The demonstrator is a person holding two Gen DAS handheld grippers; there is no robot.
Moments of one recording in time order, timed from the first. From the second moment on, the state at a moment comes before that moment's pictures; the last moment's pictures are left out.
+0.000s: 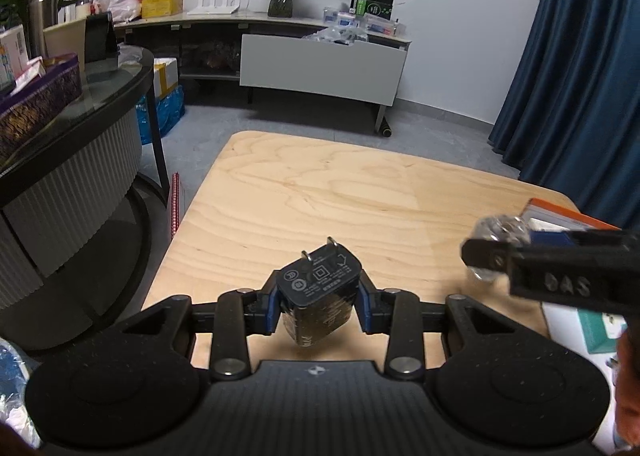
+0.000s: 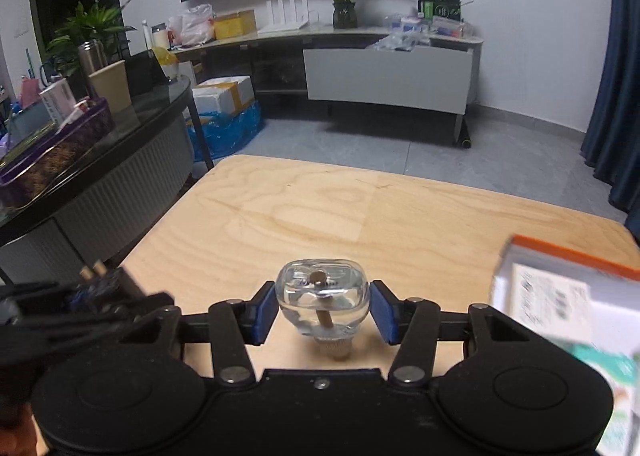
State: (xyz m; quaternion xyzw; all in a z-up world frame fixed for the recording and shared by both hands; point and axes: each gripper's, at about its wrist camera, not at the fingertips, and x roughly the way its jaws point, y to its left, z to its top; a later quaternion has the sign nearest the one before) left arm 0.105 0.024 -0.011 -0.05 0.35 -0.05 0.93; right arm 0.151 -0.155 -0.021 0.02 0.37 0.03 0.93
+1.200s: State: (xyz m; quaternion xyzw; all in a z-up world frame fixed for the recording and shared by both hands) left arm -0.002 -0.035 0.039 -0.03 0.32 -0.10 0.94; right arm -0.030 -0.179 0.047 0.06 0.31 -0.03 0.95
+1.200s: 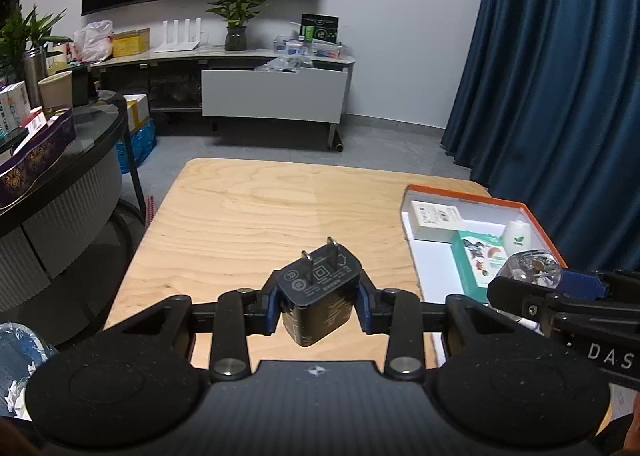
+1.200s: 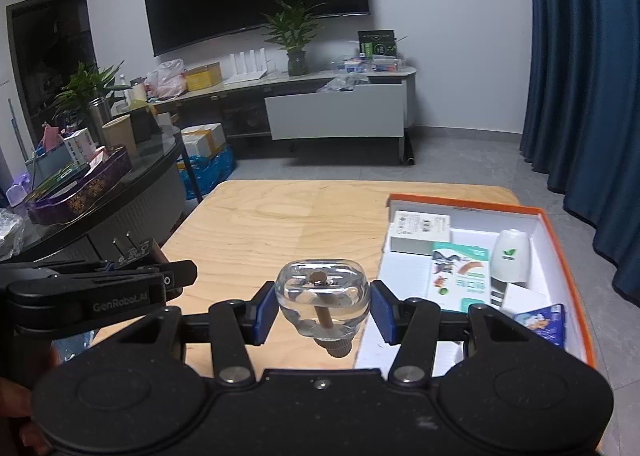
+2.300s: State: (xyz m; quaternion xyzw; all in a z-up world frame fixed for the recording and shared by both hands) left arm -0.006 -0.072 0.043 -0.01 0.32 -0.14 0.94; right arm -0.057 -0.222 0.061 0.08 0.29 -0.09 0.95
